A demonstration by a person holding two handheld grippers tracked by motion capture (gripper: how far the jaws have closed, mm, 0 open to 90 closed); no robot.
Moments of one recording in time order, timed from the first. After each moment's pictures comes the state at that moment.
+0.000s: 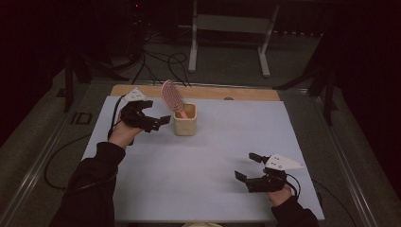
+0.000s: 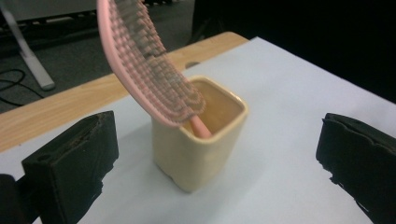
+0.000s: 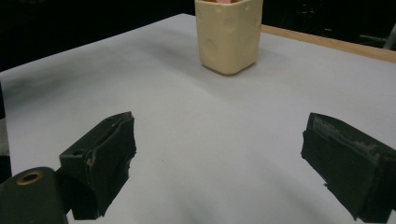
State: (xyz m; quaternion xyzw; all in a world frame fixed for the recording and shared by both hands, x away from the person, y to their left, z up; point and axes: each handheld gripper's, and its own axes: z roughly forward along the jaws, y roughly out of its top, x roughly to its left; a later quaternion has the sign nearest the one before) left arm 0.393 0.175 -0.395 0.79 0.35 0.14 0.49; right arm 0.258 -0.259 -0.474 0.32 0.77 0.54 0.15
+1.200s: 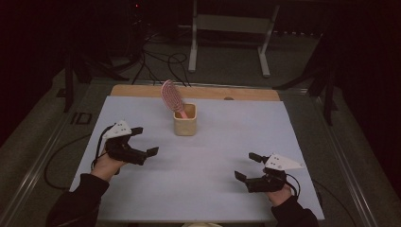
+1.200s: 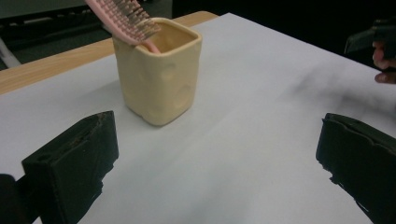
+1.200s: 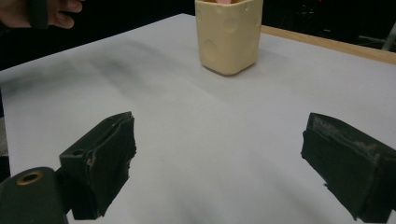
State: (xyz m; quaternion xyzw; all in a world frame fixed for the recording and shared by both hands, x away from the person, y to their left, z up) left arm 0.317 0.207 -0.434 0.79 0.31 0.12 0.50; right arm 0.258 -0.258 -0.474 0.31 0.77 0.54 0.15
